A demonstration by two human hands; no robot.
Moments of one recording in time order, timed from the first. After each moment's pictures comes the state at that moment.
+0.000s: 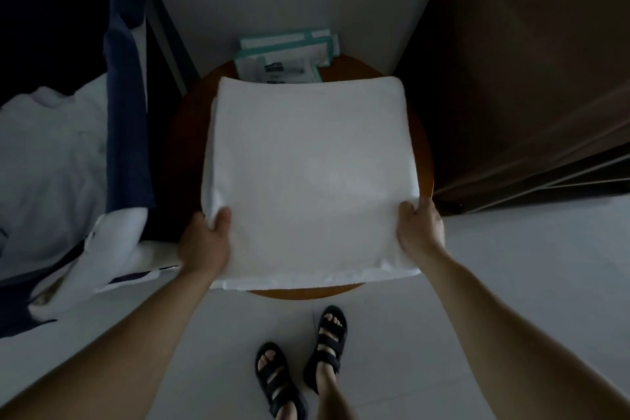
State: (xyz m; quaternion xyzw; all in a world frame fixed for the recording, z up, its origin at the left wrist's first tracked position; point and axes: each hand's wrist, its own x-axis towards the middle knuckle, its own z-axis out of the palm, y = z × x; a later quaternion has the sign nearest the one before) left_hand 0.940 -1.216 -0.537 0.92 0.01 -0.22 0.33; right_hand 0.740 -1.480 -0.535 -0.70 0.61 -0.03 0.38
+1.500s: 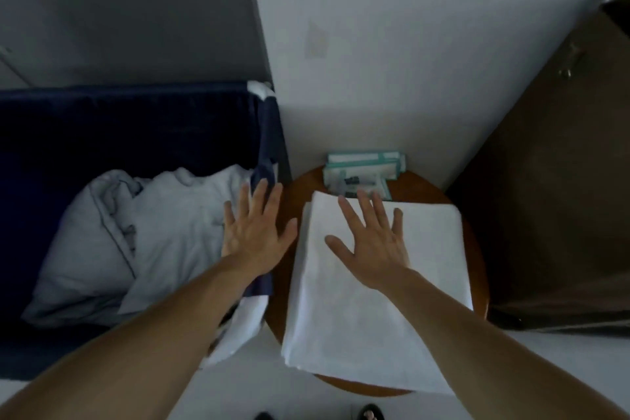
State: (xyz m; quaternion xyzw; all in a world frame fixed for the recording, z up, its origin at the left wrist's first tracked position) left_hand 1.058 -1.227 -0.361 0.96 -0.27 -0.06 0.03; right_hand 0.934 -1.414 -0.392 -0.98 0.16 0.03 0.12
